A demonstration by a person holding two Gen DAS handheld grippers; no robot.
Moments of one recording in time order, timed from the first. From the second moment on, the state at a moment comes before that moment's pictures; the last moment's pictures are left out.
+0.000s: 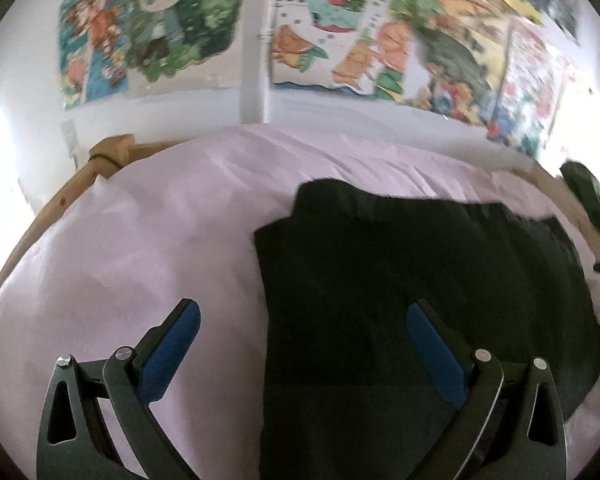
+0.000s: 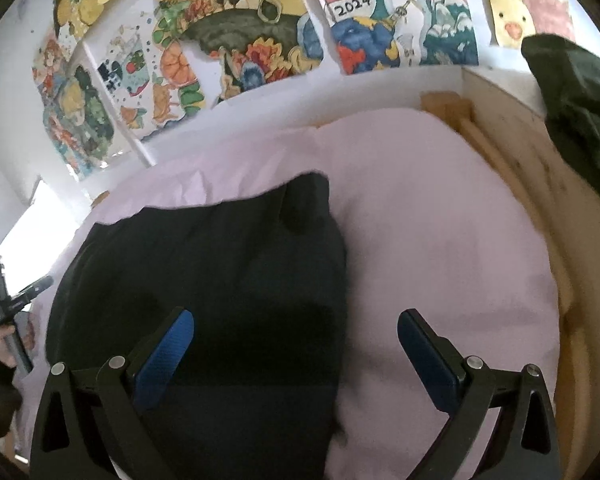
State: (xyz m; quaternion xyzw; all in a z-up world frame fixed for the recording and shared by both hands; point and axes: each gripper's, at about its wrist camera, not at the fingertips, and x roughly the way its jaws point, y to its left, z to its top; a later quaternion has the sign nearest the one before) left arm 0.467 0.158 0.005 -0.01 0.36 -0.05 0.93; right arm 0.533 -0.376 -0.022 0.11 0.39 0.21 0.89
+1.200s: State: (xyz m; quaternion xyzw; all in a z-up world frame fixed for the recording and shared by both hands) left arm 0.508 0.164 -0.061 -0.07 0.50 -0.30 0.81; right arm 0.552 -0.358 -0.111 0.17 0.47 0.41 0.76
